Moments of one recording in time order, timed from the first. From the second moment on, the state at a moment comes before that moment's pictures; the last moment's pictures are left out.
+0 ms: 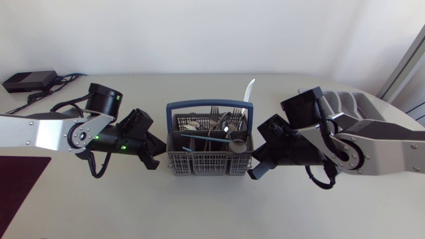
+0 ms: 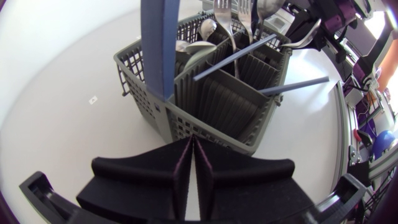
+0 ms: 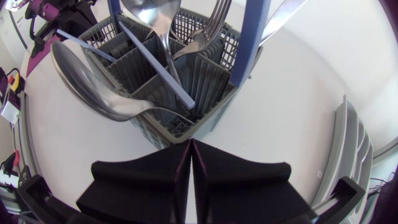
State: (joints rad) left arm -0.26 1.60 0.78 -0.10 0.51 0.47; right arm 0.50 1.42 0.70 -0.16 -0.09 -0.18
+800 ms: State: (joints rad) left arm -0.19 1.44 0.70 -0.06 0.52 0.52; right arm 0.49 1.28 0.67 -0.15 0.00 -0.19
